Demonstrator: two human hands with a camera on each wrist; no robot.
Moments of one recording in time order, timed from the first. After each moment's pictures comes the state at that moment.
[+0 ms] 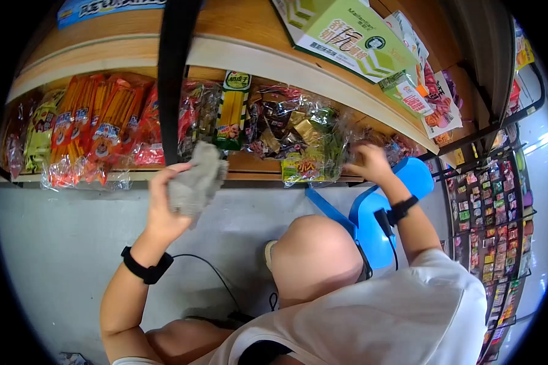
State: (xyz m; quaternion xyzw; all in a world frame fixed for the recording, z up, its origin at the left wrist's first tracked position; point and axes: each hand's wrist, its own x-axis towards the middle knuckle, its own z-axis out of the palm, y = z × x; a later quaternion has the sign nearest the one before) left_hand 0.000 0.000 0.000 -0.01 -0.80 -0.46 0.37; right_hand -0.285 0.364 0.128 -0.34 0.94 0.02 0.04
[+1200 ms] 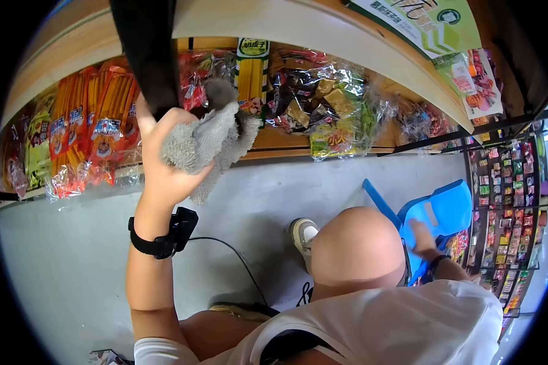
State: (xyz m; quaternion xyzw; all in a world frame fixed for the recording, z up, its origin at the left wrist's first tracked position) left_hand -0.069 -0.041 0.040 0.03 -0.84 -0.39 0.38; right_hand -0.150 0.645 0.058 -0.27 0.92 0.21 0.21
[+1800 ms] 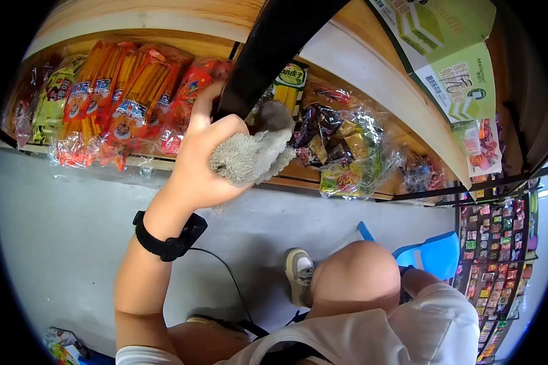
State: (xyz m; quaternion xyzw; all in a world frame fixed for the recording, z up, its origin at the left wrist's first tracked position) left_hand -0.066 -0.045 0.053 -0.01 -0.80 -0.43 0.42; right_hand -0.160 0.452 0.018 -0.31 0.59 0.15 0.74
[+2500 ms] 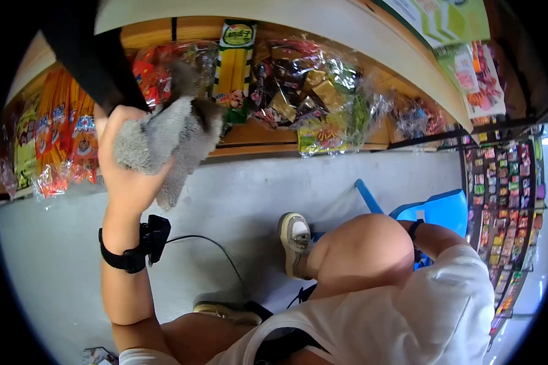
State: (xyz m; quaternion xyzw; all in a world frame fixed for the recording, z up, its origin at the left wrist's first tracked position) left_hand -0.068 -0.029 0.046 0.09 -0.84 -0.37 0.39; right_hand -0.115 0.547 0.058 -0.19 0.50 0.12 0.84
